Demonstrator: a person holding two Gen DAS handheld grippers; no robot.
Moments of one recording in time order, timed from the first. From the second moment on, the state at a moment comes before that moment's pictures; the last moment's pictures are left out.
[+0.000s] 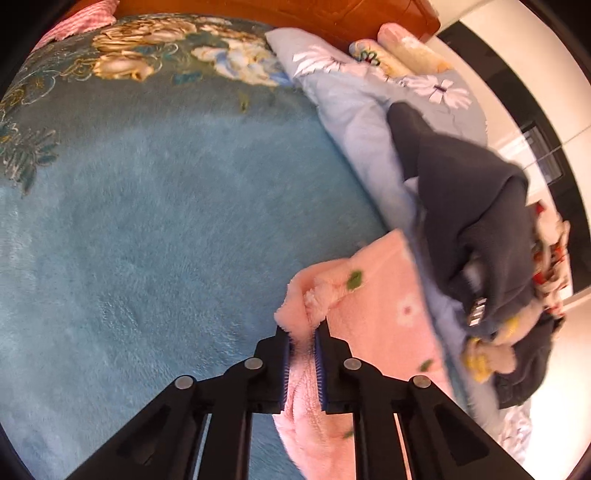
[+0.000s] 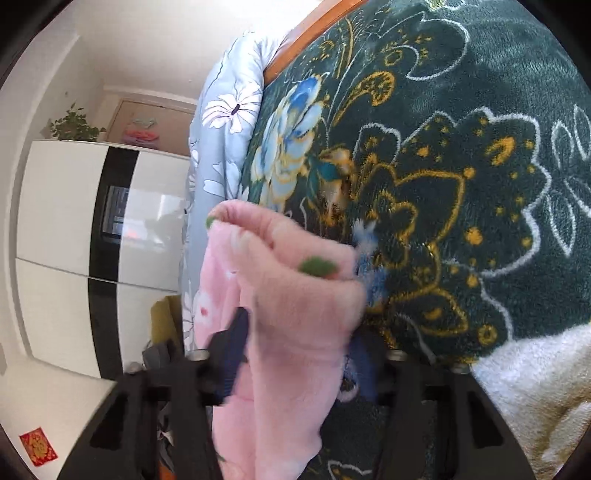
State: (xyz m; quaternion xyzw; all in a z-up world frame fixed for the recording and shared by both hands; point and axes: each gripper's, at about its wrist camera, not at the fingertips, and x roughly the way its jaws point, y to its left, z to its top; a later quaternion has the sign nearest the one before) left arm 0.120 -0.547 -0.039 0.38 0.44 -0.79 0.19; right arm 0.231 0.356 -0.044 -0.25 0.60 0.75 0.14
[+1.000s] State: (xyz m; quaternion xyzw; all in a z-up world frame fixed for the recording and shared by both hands) left arm 0.310 -0.621 -0.057 0.37 0.45 -0.78 0.23; right arm 0.281 0.357 -0.032 -0.35 0.52 0.78 0.00
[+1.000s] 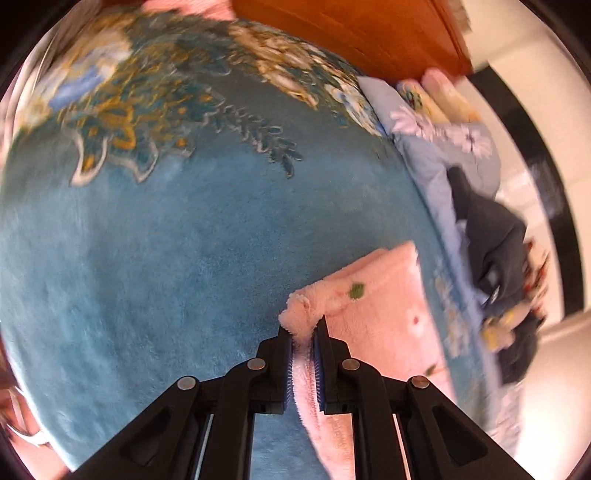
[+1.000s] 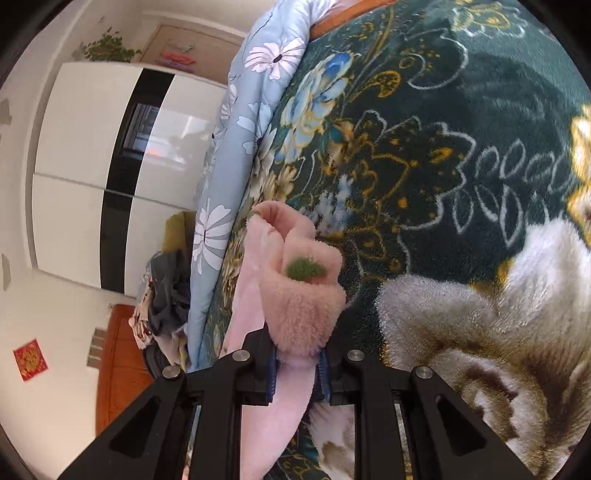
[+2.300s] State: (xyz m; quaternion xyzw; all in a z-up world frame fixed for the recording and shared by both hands) left arm 0.237 -0.392 0.013 0.45 0.30 -0.84 0.02; right arm 0.154 0.179 0.034 -0.45 0.28 0.82 -0.24
